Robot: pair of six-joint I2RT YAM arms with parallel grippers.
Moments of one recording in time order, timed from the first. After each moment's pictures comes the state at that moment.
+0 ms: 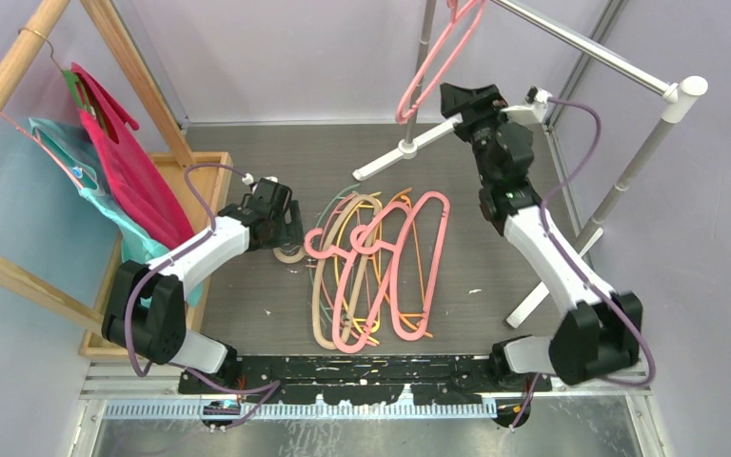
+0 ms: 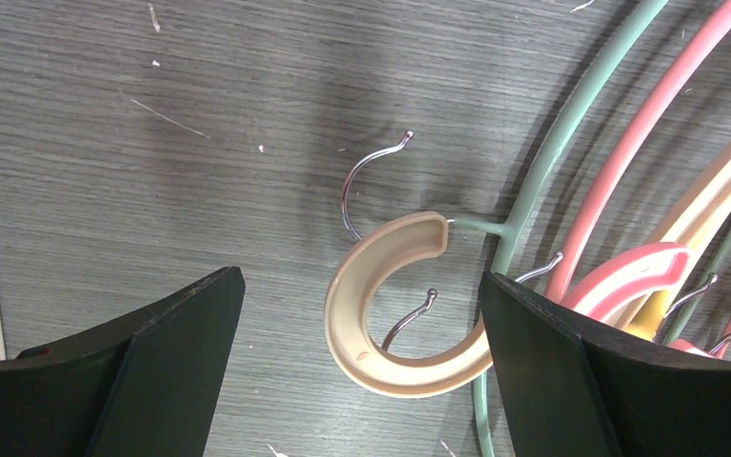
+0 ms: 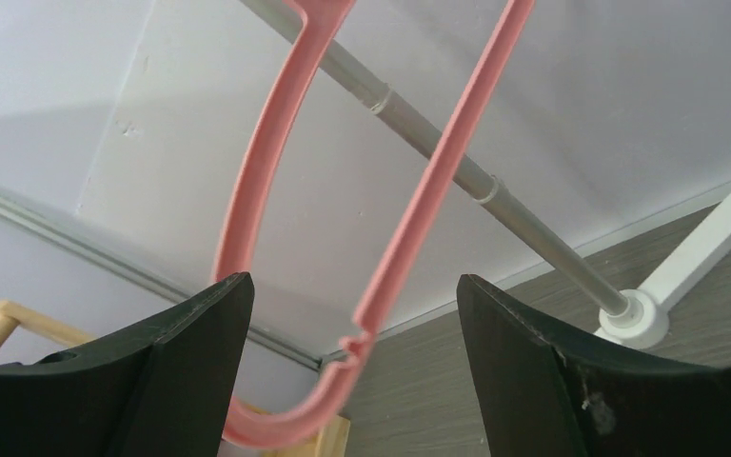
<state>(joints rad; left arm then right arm) -0.39 1.45 0.95 -0.53 -0.26 -0.51 0.26 1.38 1.15 0.42 0.17 0.89</state>
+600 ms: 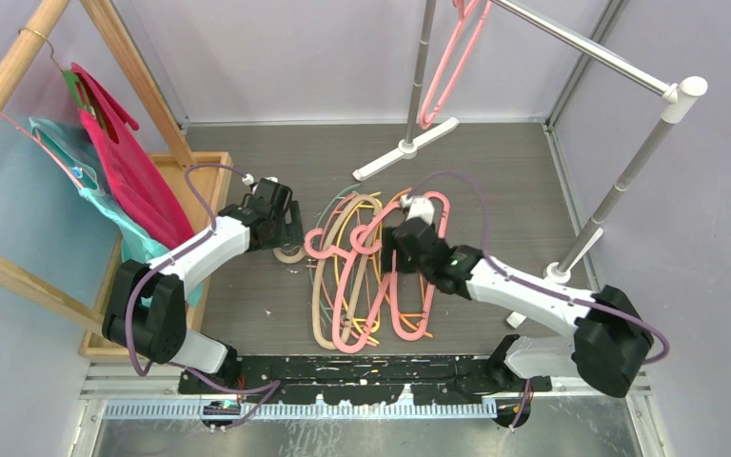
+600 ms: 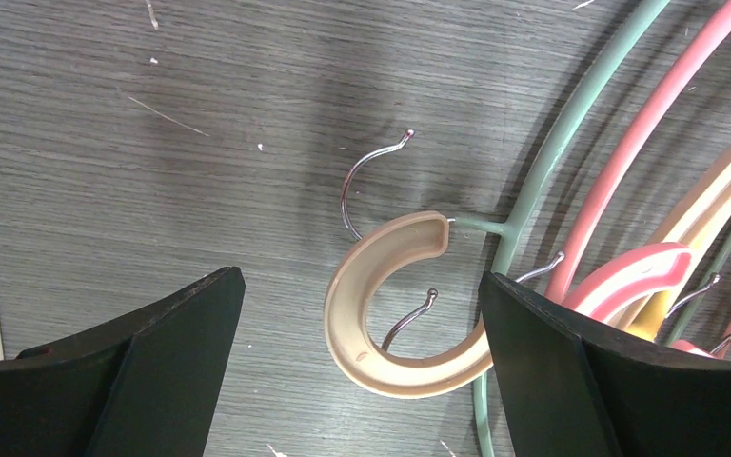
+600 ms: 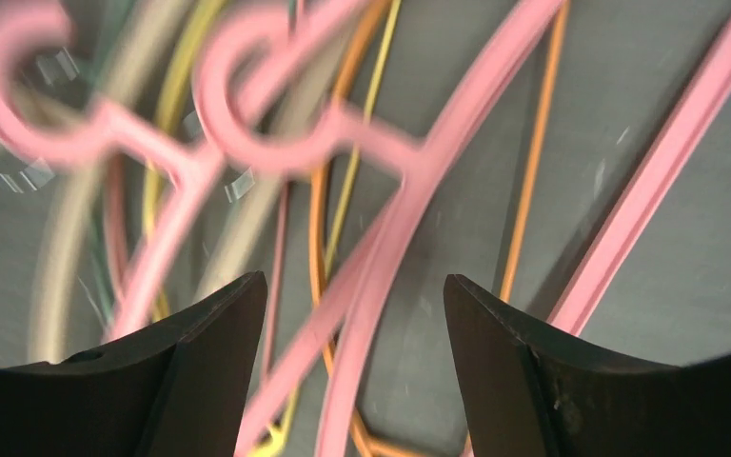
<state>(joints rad) -0.39 1.45 0.95 -0.53 -0.26 -0.51 0.78 1.21 0.79 -0.24 0.33 0.56</state>
